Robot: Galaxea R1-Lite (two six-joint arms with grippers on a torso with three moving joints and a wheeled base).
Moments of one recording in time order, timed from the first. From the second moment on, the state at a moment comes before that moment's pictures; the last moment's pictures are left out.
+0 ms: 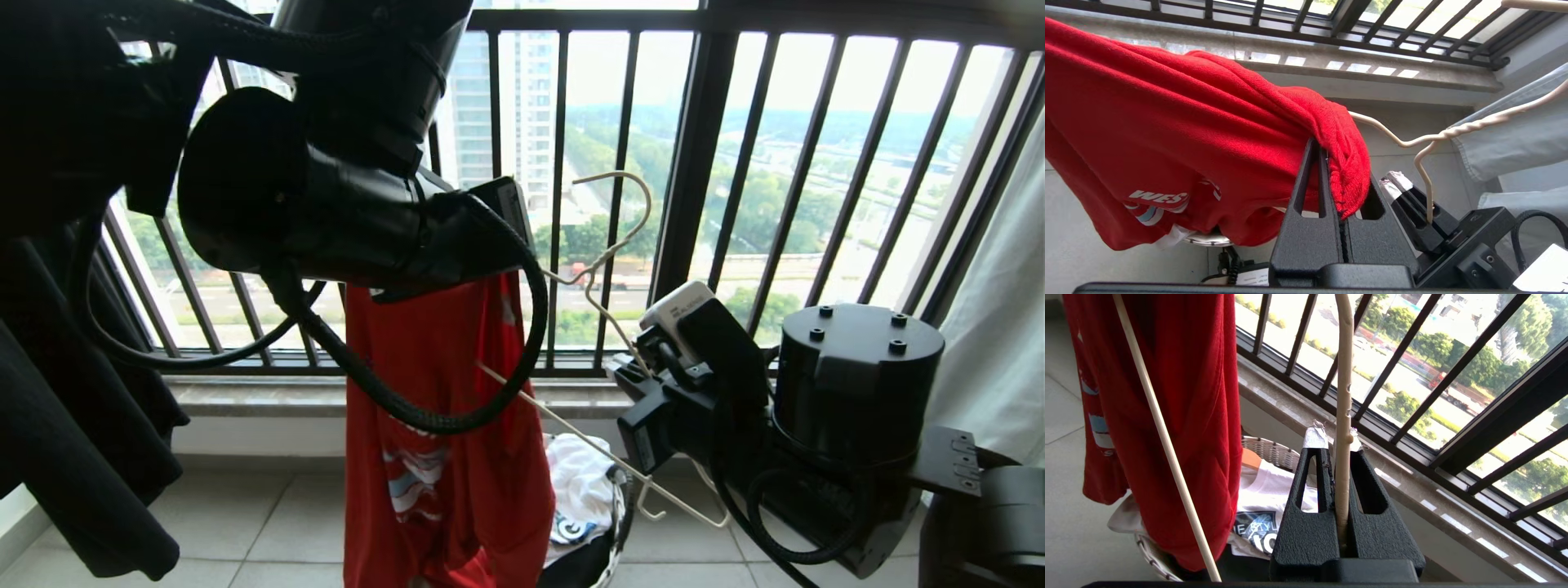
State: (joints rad) left arm -0.85 1.69 -1.75 0.52 0.38 -0.64; right arm 0.80 1.66 -0.72 -0.77 -0.35 -0.22
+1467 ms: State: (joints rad) left arm -0.91 1.66 -1.62 0.40 0.20 -0.68; right arm 0.92 1.72 -0.73 -0.78 -0.34 -0.09
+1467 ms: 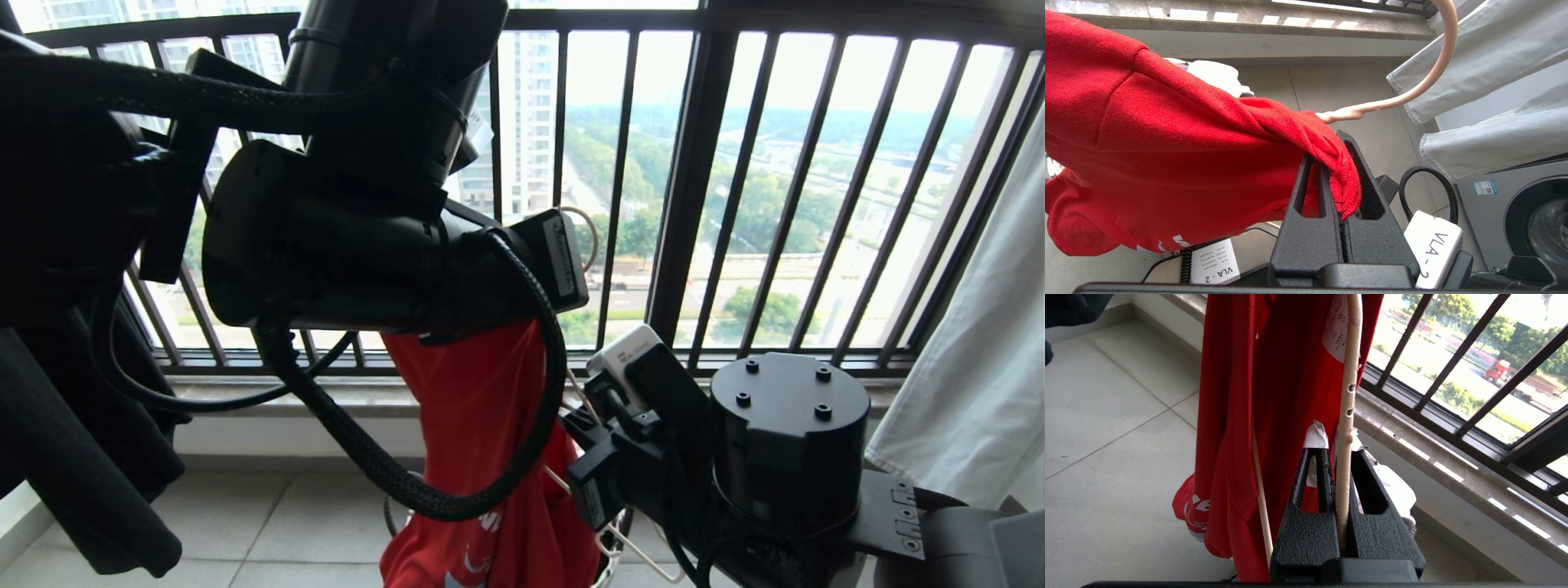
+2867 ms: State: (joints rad) left arm -0.97 1.56 -1.61 0.52 0.28 -0.54; right arm 0.91 1.72 -0.74 -0.78 -0.35 -0.09
